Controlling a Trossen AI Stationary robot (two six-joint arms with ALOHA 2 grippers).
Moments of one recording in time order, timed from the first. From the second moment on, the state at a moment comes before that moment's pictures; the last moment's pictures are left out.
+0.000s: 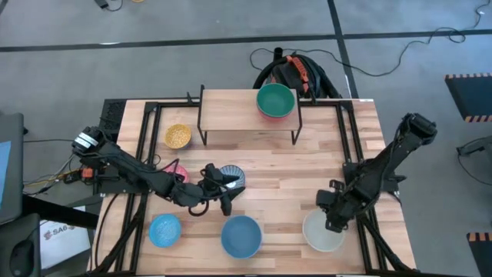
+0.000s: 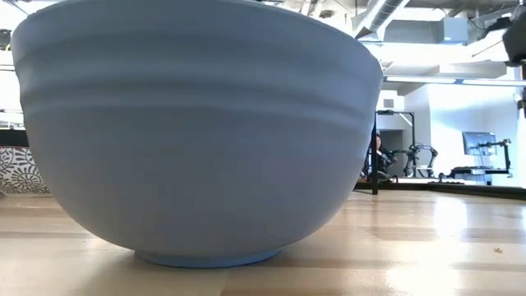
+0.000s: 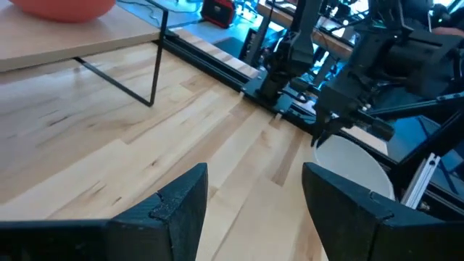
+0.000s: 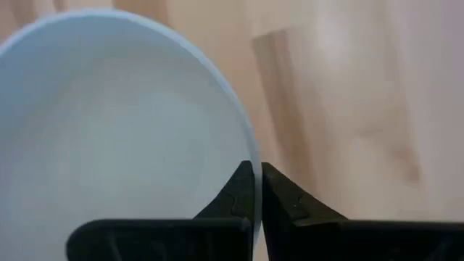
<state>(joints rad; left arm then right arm) -0.45 1.46 0.87 0.33 -0.77 -0.59 0.78 1.21 0.71 -0.80 0.13 1.04</state>
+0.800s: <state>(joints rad) -0.41 1.46 0.91 0.34 -0.81 -0.56 0.40 1.21 1.03 -0.99 0.49 0.69</state>
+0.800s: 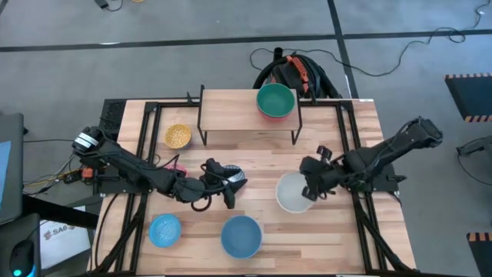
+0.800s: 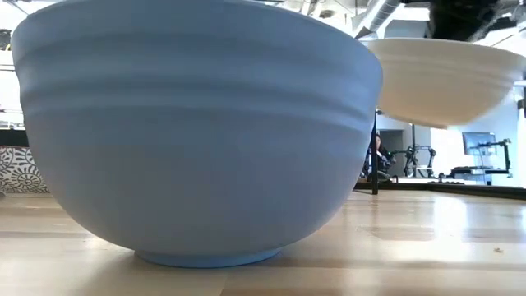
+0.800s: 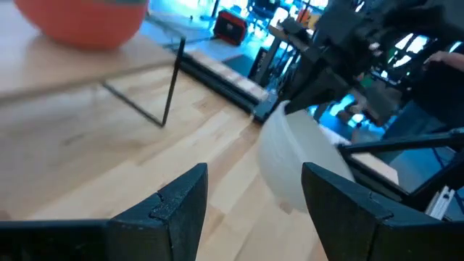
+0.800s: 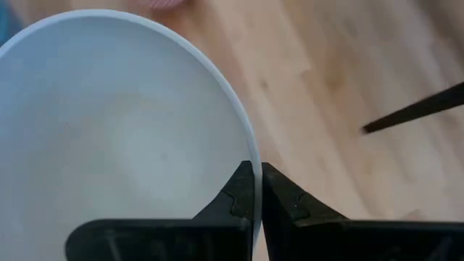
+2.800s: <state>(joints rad) -0.16 1.46 1.08 0.23 -0.72 -0.42 -0.26 1.22 1.37 -0.48 0.54 -0.14</state>
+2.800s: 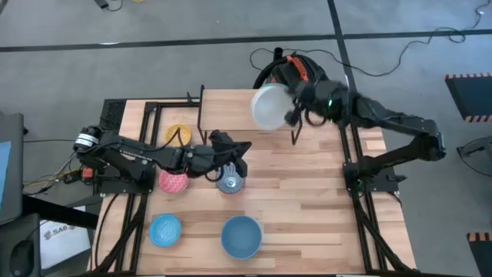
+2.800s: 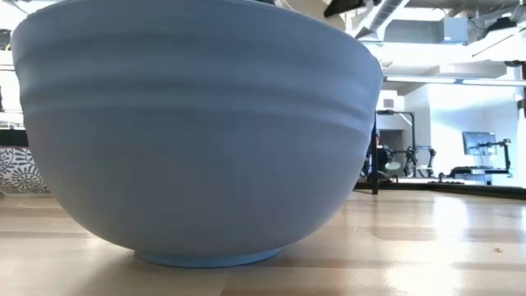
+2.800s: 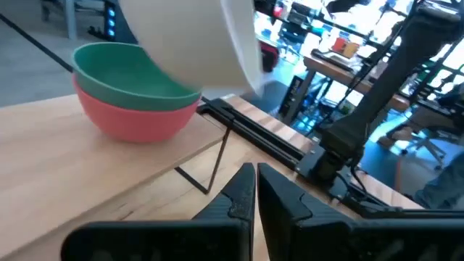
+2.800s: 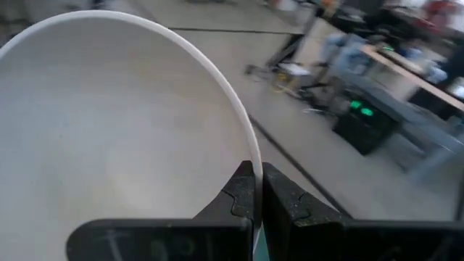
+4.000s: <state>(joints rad) 0.03 1.27 1.08 -0.33 -0.45 -0.48 -0.75 1.61 1.76 -1.05 -0.09 0.12</state>
